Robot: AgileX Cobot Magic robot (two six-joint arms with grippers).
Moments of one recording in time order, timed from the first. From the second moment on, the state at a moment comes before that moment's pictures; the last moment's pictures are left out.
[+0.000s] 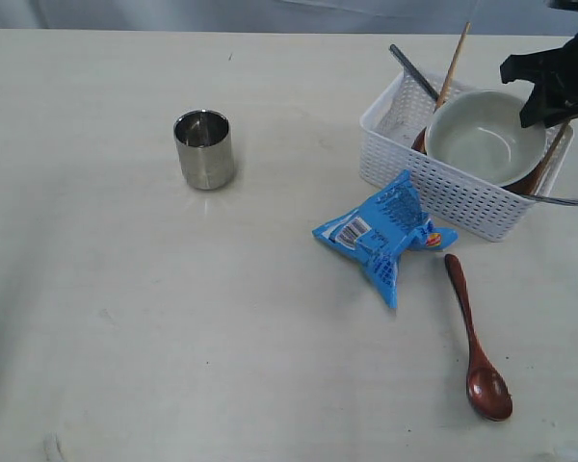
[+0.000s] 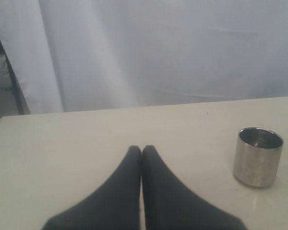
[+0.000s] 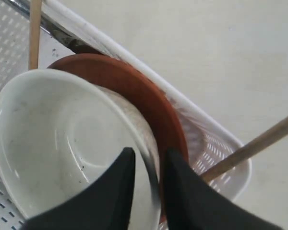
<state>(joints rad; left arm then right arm) -0.11 0.00 0.00 0.13 0.17 -0.10 -0.08 1.83 -1.27 0.24 0.80 -0.26</state>
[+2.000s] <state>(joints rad) -0.11 0.00 0.00 0.13 0.17 -0.10 -0.08 1.70 -1.27 0.24 0.86 -0.27</state>
